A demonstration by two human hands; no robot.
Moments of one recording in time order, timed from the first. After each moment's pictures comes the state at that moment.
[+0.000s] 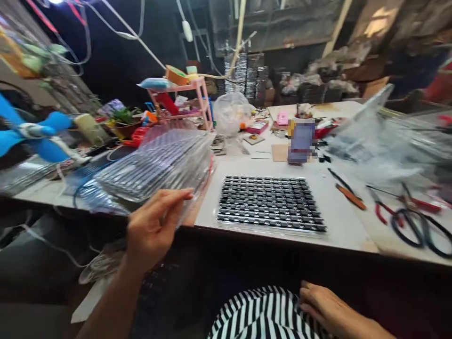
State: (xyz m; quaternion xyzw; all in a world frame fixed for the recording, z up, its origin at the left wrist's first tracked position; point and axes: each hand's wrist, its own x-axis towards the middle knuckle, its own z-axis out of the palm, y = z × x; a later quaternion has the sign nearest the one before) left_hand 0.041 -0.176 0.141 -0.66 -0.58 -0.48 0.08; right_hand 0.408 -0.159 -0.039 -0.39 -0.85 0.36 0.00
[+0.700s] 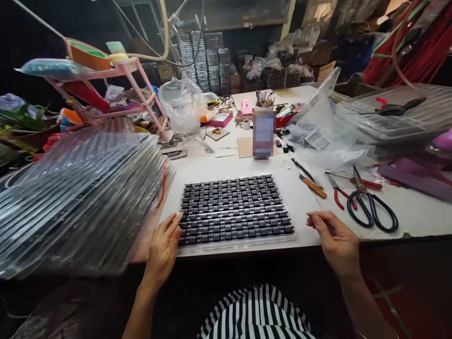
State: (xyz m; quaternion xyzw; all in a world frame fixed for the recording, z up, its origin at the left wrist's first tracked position) left_hand 0.038 -0.107 -0.012 -0.64 -0.68 -0.33 -0.09; right_hand 0.439 -0.056 -0.001 -0.54 -0.59 0.25 0.54
